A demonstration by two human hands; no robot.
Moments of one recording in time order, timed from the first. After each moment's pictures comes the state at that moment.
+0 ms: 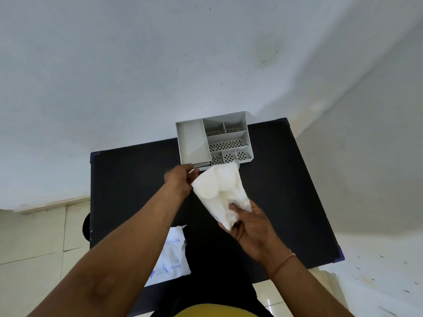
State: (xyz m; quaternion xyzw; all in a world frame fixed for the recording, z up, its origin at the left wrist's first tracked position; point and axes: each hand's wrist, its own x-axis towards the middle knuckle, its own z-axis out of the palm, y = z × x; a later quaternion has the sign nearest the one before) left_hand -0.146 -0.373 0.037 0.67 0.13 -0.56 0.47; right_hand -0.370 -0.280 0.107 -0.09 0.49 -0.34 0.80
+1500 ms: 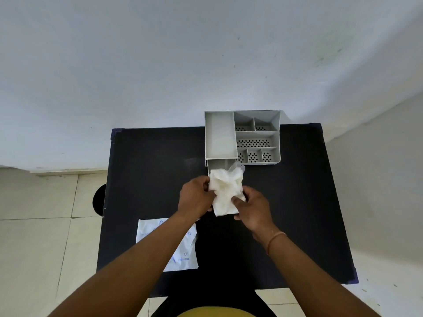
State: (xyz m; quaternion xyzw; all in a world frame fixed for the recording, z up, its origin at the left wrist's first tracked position) left_hand -0.144 -0.289 0.036 0.79 -0.32 -0.45 0.25; right_hand -0.320 -0.322 0.055 -0.49 0.65 -0.13 0.56
